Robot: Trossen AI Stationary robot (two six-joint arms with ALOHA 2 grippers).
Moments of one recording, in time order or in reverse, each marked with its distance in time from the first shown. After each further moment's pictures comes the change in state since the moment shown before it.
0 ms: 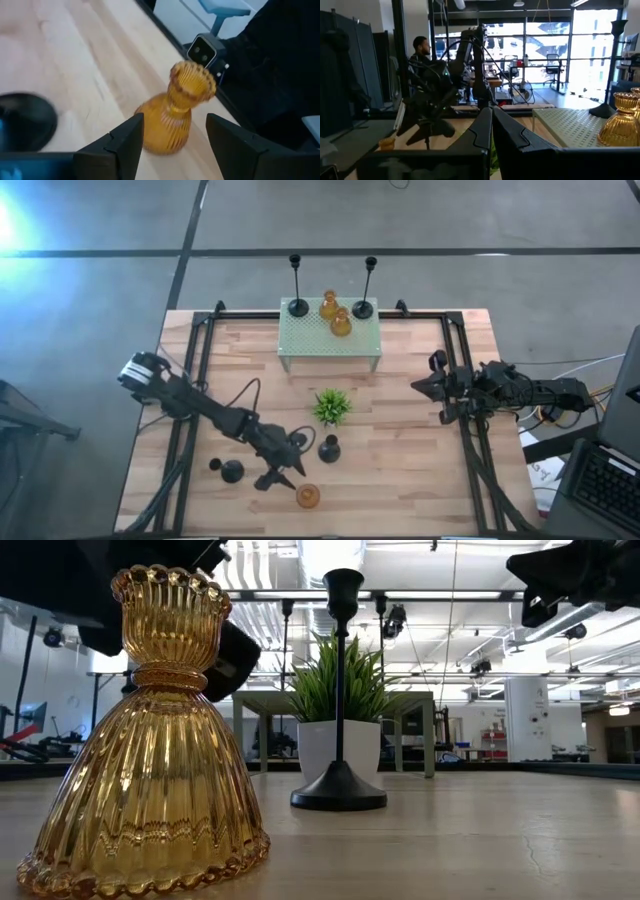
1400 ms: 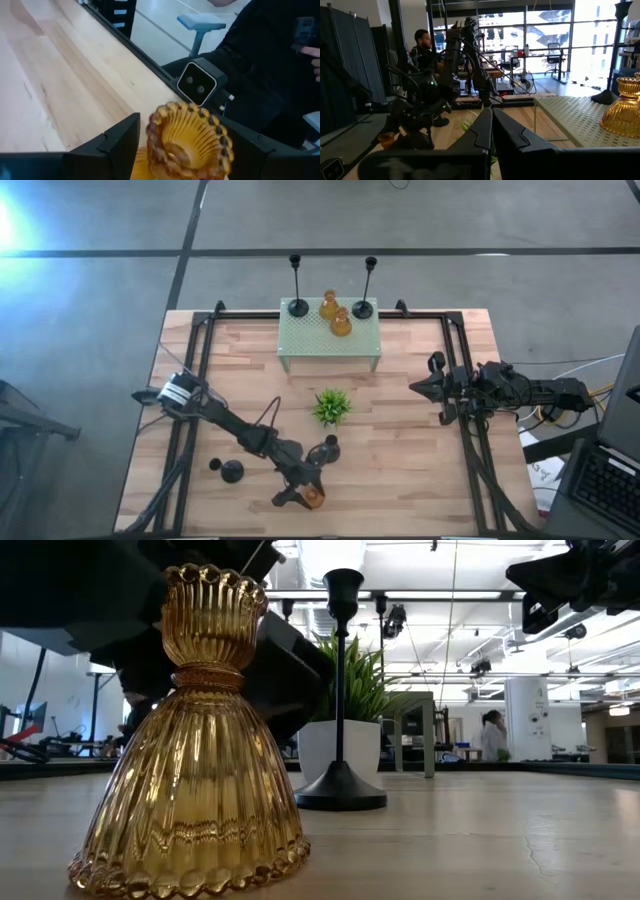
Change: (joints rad) left arm -0.037 0.346 0.170 0.344 0.079 0.015; right arm 0.000 -0.001 0.003 -0.053 0.001 0.030
